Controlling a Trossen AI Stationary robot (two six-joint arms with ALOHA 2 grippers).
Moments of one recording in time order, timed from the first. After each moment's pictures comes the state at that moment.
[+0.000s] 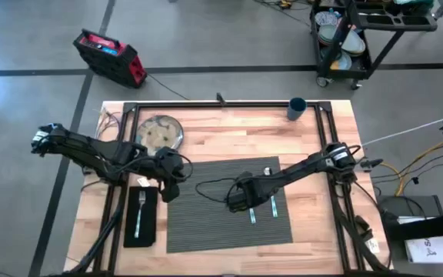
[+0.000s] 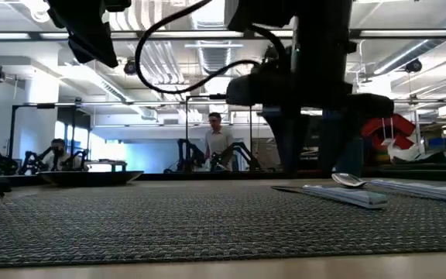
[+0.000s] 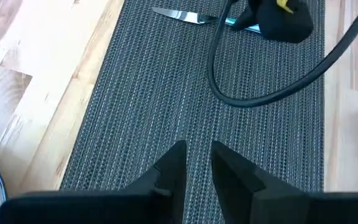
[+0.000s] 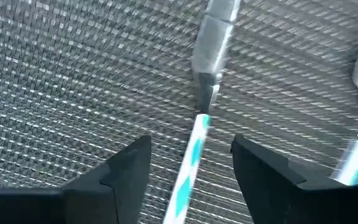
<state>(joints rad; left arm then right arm) -0.25 1.12 0.99 -0.78 -0.17 -0.52 0.29 2.01 1.43 -0.88 0.15 1.45</state>
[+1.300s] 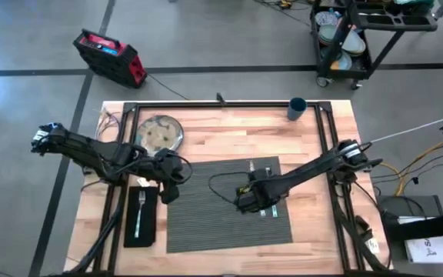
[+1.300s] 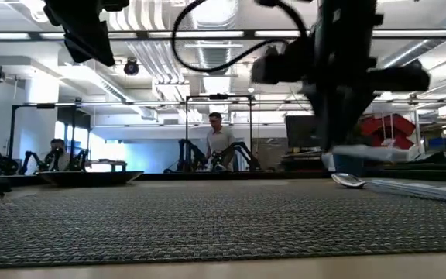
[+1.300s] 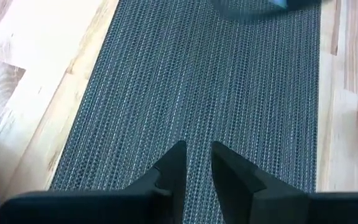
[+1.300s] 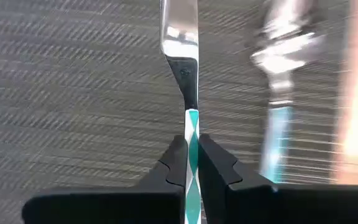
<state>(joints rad) -0.27 1.12 0.98 -0.78 -0.17 -0.57 0.31 1.92 1.39 -1.00 0.23 1.71</state>
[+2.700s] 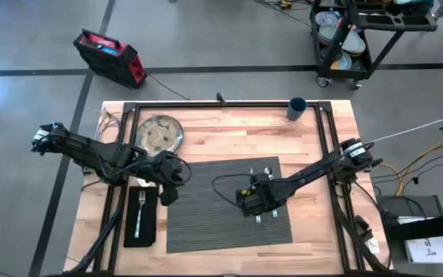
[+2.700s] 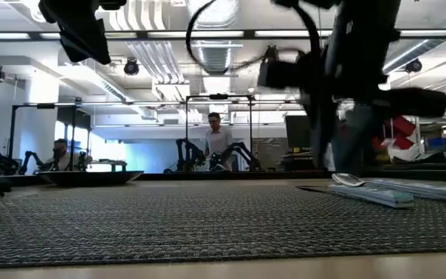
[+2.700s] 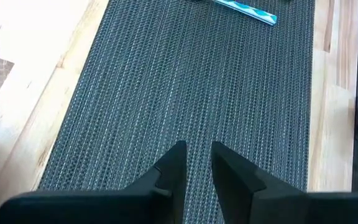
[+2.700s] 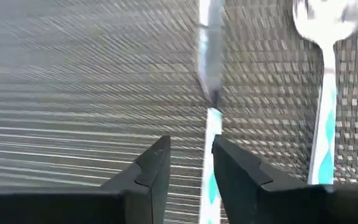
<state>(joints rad) -0.29 1.12 0.98 -0.78 -0.16 -0.59 0.36 1.79 1.26 -0.81 0.35 1.84</state>
